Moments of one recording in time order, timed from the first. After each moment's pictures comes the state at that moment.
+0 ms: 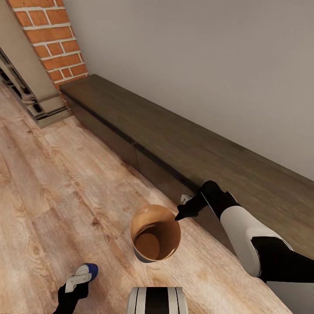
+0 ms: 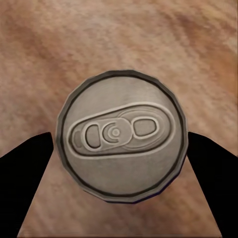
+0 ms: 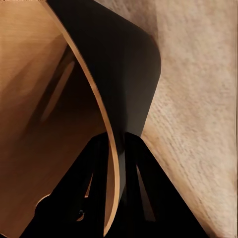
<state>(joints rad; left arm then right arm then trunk) -0.28 0.11 0.03 -0.48 0.14 -0.43 0.01 -1.12 0.05 -0.01 -0.41 0.59 1.03 1.08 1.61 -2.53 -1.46</state>
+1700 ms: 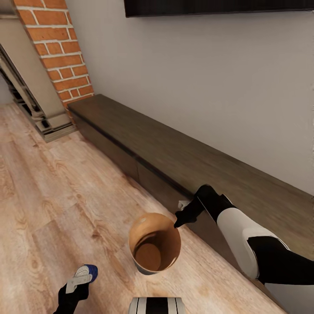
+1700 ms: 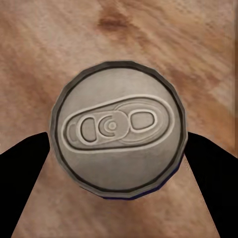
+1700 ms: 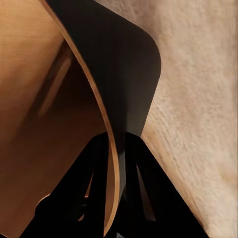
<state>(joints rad) -0.28 0.12 0.03 -0.48 0.14 -0.40 0.01 -1.12 0.07 0.03 -0.35 0.61 1.03 1.08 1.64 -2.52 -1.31</state>
